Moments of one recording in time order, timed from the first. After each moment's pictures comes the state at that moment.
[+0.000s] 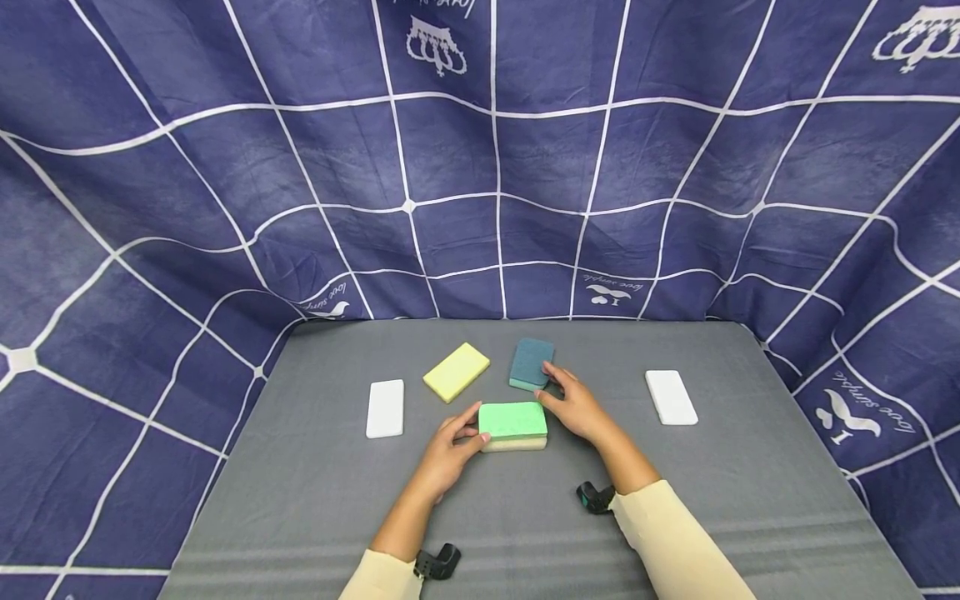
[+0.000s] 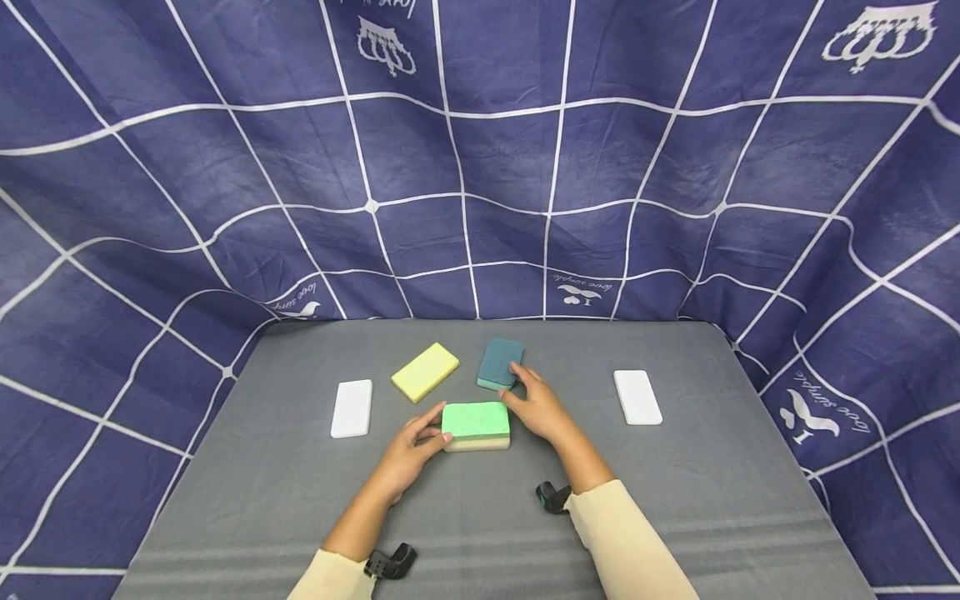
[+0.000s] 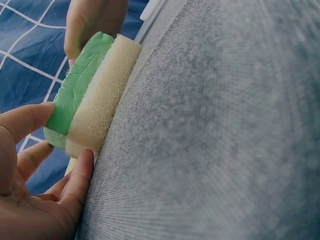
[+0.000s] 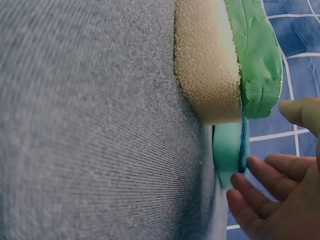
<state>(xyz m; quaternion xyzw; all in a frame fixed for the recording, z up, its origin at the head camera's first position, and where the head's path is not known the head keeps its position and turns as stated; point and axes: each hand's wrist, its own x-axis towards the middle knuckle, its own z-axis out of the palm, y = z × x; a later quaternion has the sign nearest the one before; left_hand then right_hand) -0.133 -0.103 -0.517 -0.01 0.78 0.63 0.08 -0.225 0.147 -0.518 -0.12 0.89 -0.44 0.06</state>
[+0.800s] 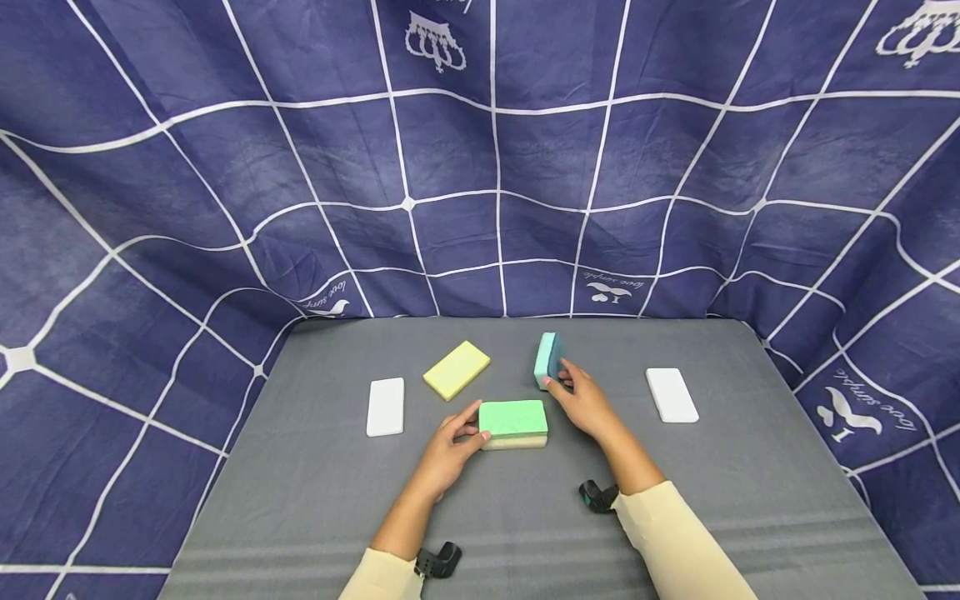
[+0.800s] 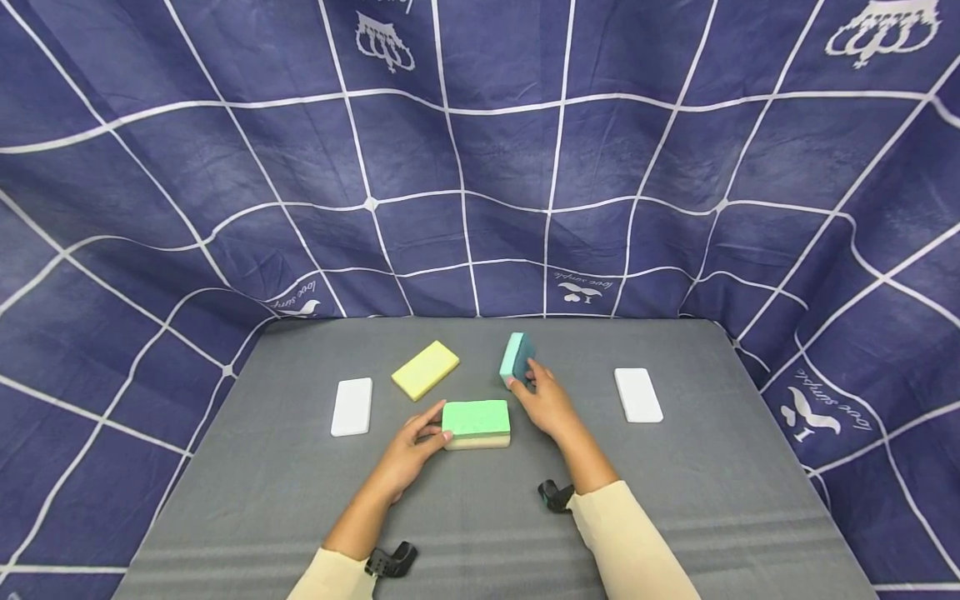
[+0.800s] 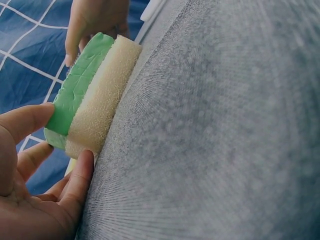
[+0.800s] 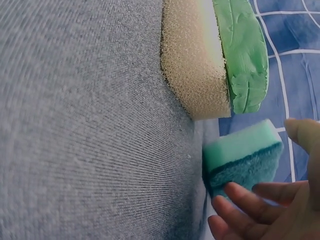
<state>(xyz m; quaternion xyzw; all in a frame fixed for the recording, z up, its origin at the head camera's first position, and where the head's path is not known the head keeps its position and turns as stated) -0.145 -0.106 -0.545 0.00 0.79 0.61 0.07 -0.224 0.153 -0.515 -0.03 0.91 -0.42 0.07</state>
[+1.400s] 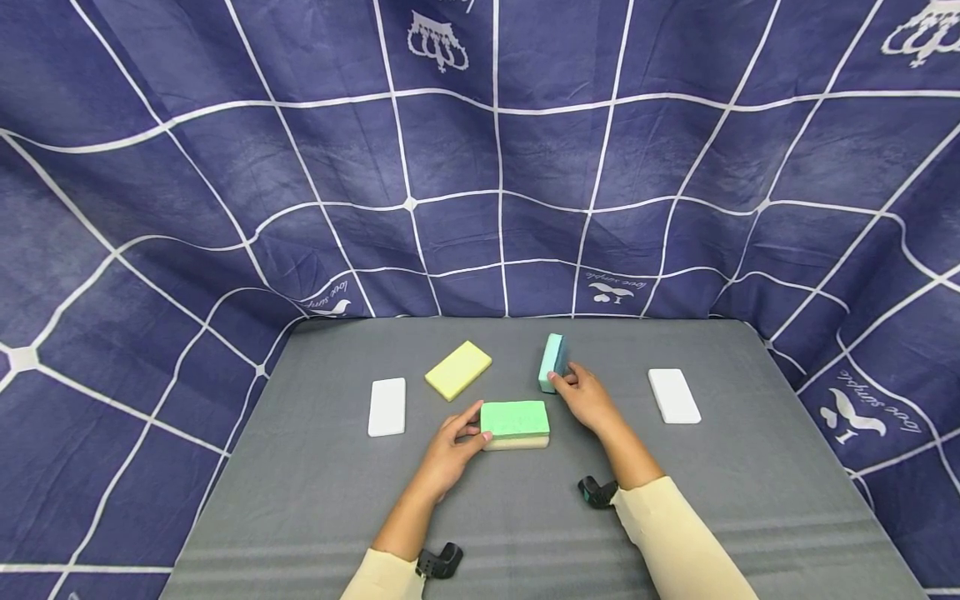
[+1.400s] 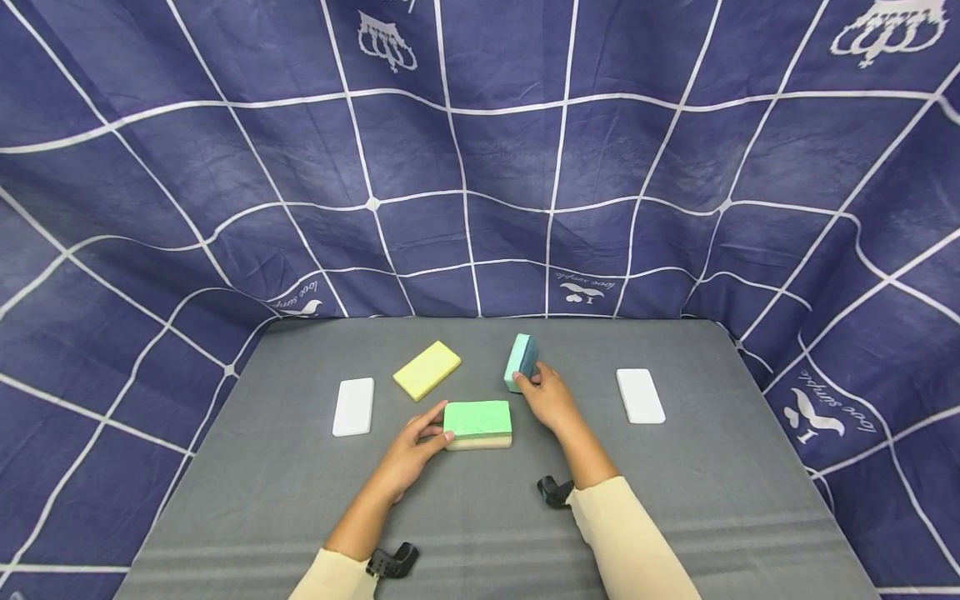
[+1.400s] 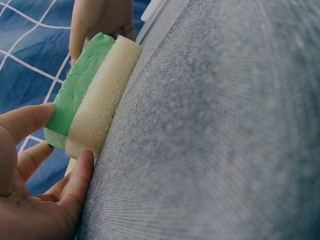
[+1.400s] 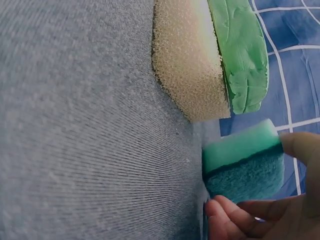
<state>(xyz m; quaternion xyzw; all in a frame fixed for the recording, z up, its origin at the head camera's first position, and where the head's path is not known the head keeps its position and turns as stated) -0.137 -0.106 -0.521 0.00 0.78 0.62 0.08 -0.231 0.154 -0.514 0.01 0.90 -0.43 0.07</state>
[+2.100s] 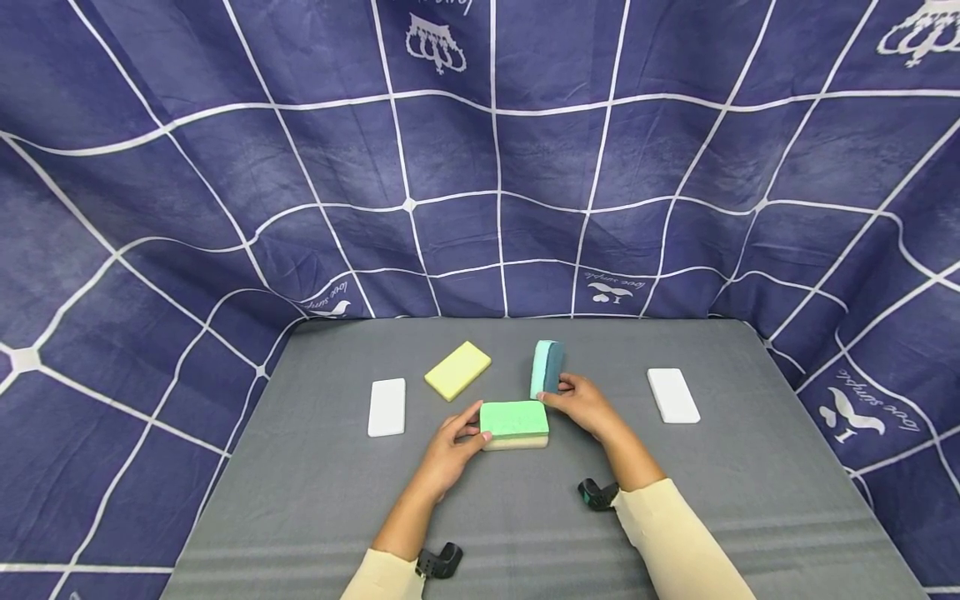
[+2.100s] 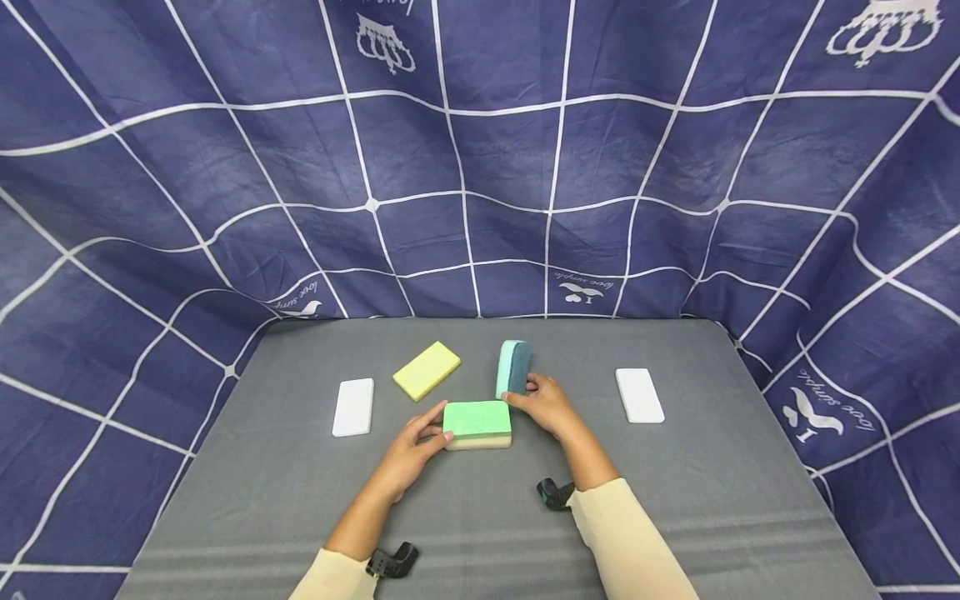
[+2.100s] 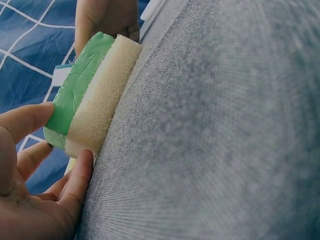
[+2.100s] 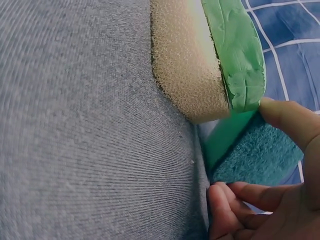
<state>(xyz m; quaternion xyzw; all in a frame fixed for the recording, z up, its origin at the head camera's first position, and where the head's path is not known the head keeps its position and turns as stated) -0.135 -0.101 -0.520 -0.01 0.78 0.62 0.08 -0.227 0.153 -0.521 0.00 0.86 -0.49 0.13</state>
